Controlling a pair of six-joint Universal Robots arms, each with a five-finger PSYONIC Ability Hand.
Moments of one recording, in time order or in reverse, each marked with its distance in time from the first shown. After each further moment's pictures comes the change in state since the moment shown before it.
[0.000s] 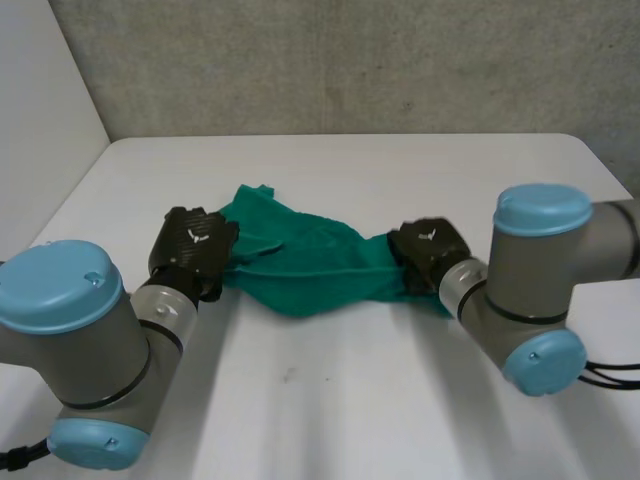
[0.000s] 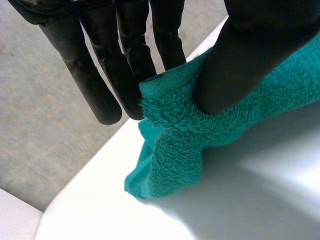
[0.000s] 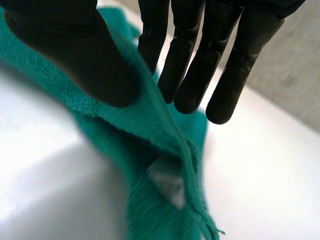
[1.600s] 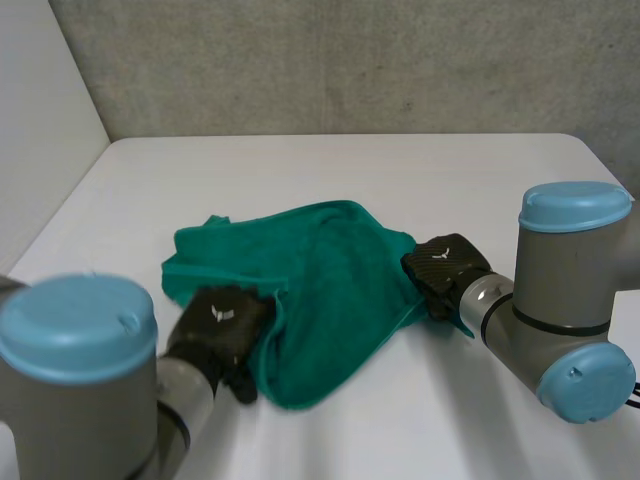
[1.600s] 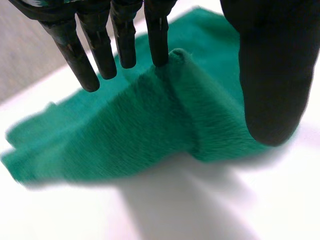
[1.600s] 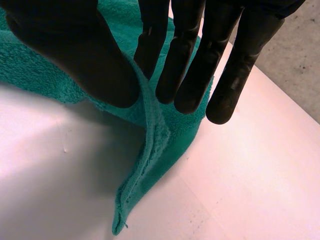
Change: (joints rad) left arm -0.189 0.094 0.013 -0.410 -0.083 -0.308; right arm -0.016 -0.119 0.116 0.122 0.009 -0.170; left_hand -0.723 -0.845 -0.838 -0.849 -0.781; right_hand 0.000 0.000 0.000 0.000 0.013
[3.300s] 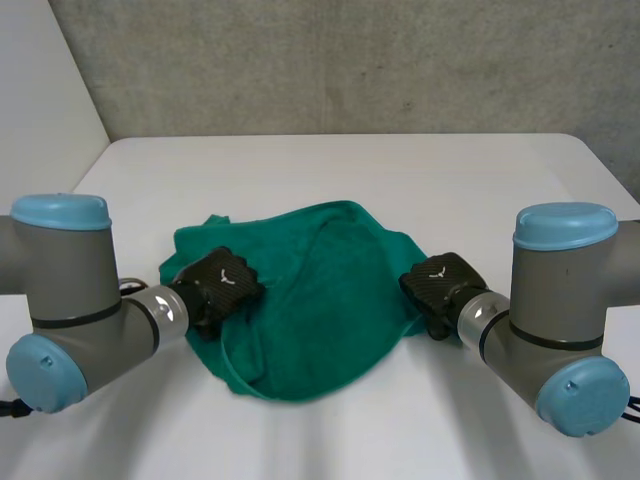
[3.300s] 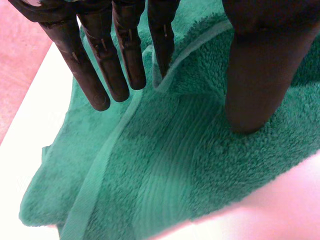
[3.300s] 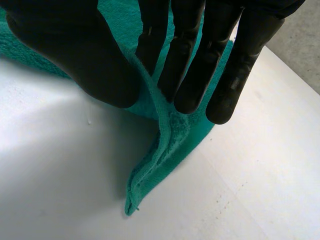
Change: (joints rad) left arm 0.366 -0.282 0.213 -0.061 0.563 0.773; right arm -0.007 0.030 0.046 -0.021 -0.022 -0.034; left_hand 0.232 0.249 0.249 0.253 0.256; right_hand 0.000 0.000 0.000 0.000 0.000
